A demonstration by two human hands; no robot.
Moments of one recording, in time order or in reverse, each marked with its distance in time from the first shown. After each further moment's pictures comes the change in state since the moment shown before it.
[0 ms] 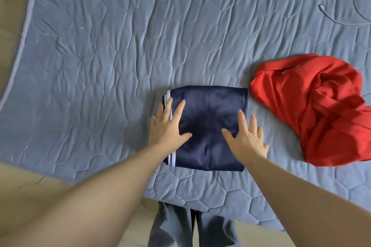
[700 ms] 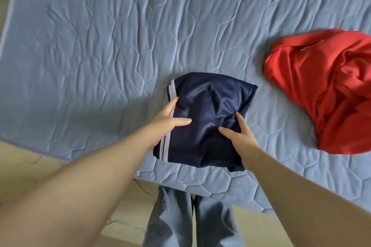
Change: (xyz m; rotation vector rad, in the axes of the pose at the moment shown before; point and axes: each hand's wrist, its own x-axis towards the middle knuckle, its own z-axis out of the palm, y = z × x) left_hand 0.002 -0.040 0.046 -1.004 -0.337 -0.301; right_hand 0.005 0.021 0.067 0.979 -0.287 0.239
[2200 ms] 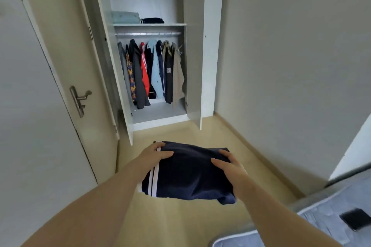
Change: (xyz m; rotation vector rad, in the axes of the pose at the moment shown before) left_hand -0.633 -0.106 -0.523 -0.588 1.123 0.411; right_hand -0.547 -0.147 0.602 -0.645 -0.833 -0.884
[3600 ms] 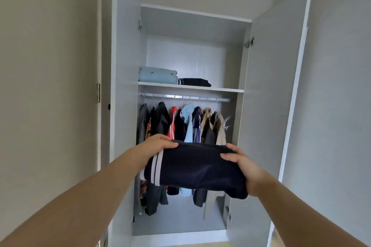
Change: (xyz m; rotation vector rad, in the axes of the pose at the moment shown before) left_hand 0.705 0.272 -0.346 -0.091 0.225 0.202; right_hand 0.726 -0.380 0.322 0.102 -0.359 -0.169
